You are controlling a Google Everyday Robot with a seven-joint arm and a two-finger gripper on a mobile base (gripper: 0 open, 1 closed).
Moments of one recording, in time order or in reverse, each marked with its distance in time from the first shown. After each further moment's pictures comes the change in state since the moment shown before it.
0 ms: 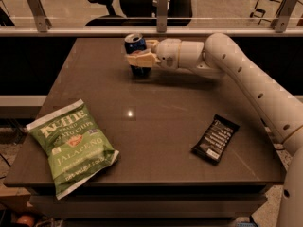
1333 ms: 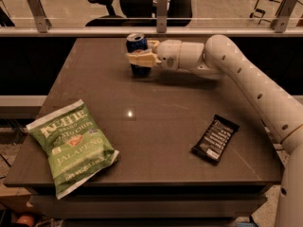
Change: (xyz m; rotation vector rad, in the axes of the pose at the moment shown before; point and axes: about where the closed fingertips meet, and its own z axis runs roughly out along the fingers) arm 0.008 -0.005 0.001 0.003 0.002 0.026
